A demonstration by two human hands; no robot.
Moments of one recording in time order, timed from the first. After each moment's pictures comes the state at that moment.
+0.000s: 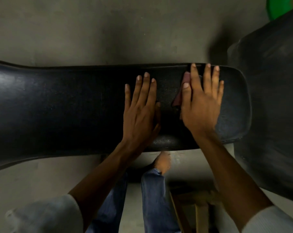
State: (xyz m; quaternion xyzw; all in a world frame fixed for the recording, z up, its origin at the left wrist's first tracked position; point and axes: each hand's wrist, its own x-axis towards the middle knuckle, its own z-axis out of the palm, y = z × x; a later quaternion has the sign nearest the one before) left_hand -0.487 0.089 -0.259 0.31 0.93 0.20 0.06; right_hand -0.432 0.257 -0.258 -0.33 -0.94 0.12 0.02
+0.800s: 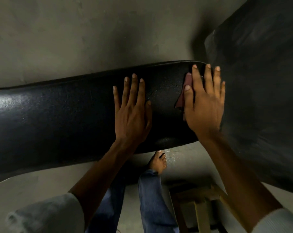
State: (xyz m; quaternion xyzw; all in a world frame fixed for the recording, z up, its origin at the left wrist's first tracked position) left_hand -0.467 0.152 -0.270 0.32 0.93 0.13 0.06; right_hand -0.376 0.335 -0.254 -0.36 -0.92 0.14 0.01
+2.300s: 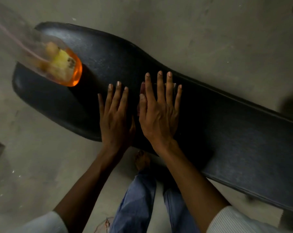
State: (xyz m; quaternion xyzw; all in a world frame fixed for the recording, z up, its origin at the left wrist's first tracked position) left_hand -0.574 -0.245 -0.257 0.04 0.98 0.17 -0.06; right_hand -0.594 -0.114 -0.246 -0.04 -0.98 0.17 0.03
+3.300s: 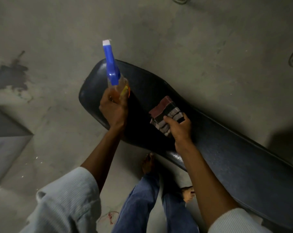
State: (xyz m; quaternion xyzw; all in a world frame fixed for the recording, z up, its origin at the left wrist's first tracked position) left_hand -0.653 -0.323 -0.135 -0.35 0.80 0.46 -0.15; right_hand -0.624 -0.126 -0.150 -0.38 -0.66 0.62 -0.18
